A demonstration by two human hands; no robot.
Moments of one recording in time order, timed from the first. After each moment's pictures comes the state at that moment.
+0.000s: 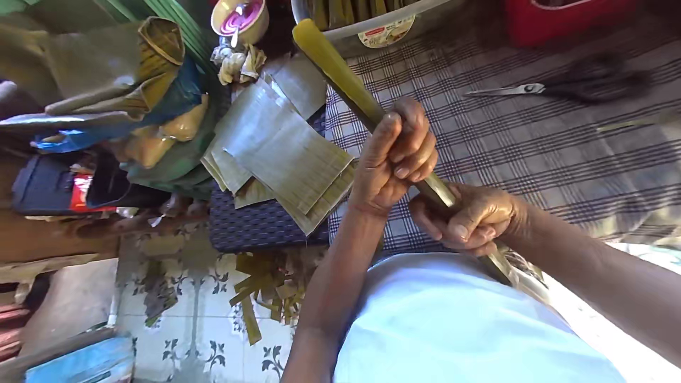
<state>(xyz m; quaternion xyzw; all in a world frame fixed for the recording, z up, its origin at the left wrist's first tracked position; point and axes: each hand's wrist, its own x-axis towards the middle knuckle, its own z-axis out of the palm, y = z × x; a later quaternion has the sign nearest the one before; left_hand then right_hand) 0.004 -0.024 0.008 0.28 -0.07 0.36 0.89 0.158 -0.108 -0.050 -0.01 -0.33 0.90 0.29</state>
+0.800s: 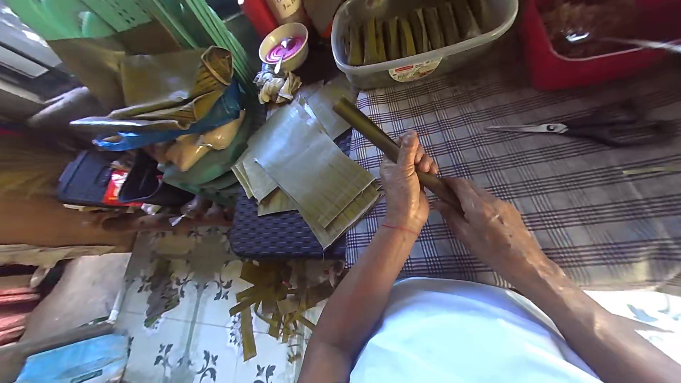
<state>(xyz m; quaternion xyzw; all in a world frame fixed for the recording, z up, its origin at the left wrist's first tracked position) 0.025 -0.026 0.005 0.27 0.34 0.53 0.73 0.121 -0.122 -0.035 -0.70 -0.65 0.10 0.29</state>
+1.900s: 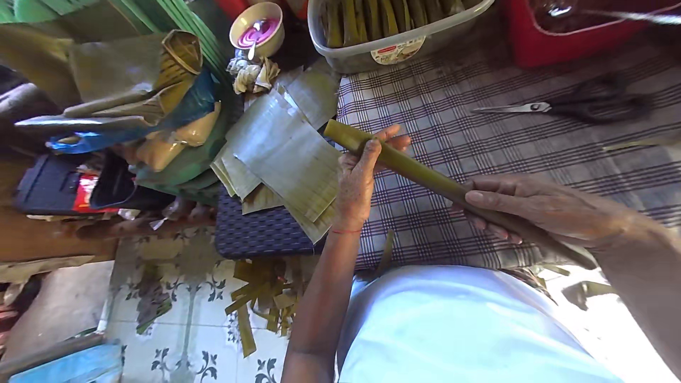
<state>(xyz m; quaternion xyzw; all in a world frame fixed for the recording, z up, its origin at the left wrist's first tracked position) -0.040 -0.017 0.001 0.52 0.33 0.43 0.66 0.201 -0.135 -0.001 -0.51 -0.45 0.67 0.30</state>
